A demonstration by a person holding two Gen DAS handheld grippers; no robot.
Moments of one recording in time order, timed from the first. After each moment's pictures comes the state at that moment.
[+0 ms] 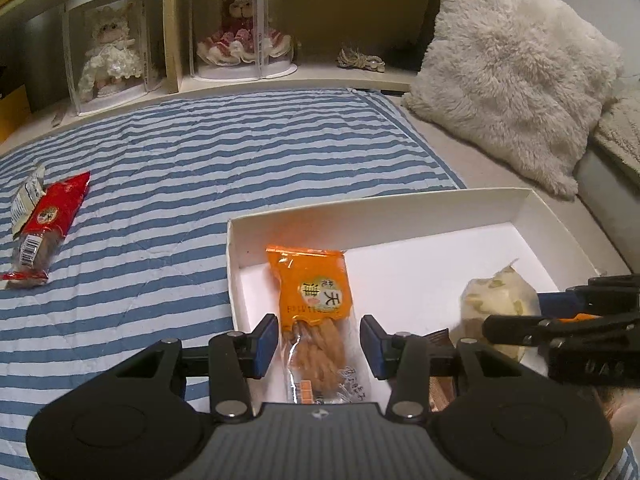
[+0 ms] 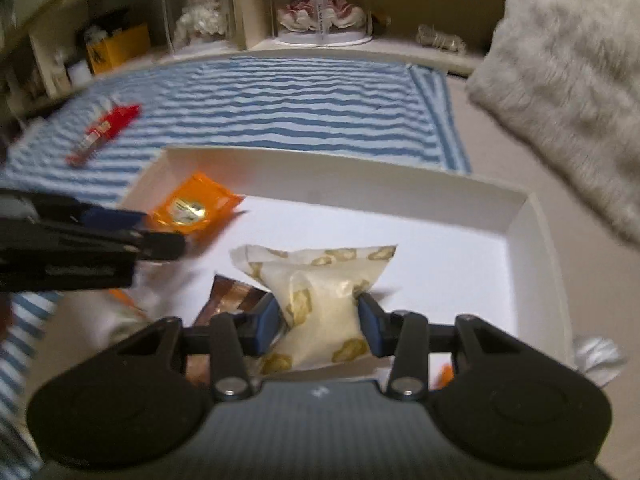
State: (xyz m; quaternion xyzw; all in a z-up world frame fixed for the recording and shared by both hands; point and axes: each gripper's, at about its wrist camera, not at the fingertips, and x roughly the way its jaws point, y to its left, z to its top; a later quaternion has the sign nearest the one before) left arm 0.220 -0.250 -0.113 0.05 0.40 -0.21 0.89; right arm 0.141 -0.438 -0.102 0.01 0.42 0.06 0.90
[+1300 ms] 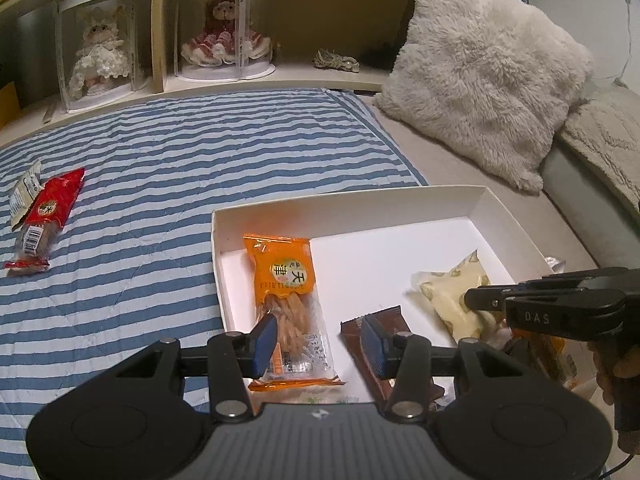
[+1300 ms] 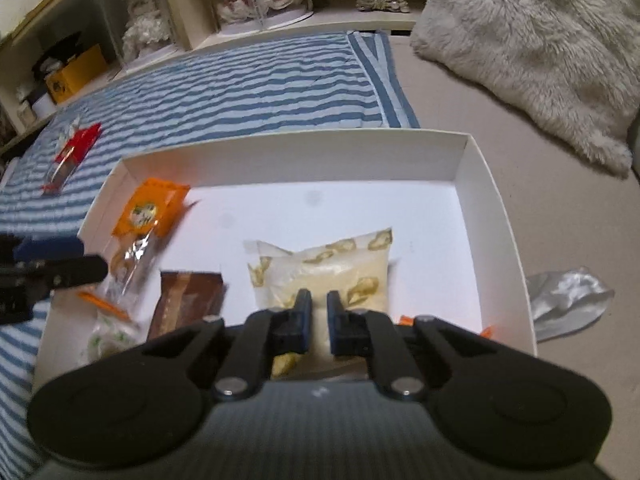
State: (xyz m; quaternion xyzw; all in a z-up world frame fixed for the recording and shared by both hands) left arm 0.193 -0.243 -0.092 0.03 0.41 -0.24 0.88; right arm 0.140 -0.477 -0.110 0.05 0.45 0.01 0.89
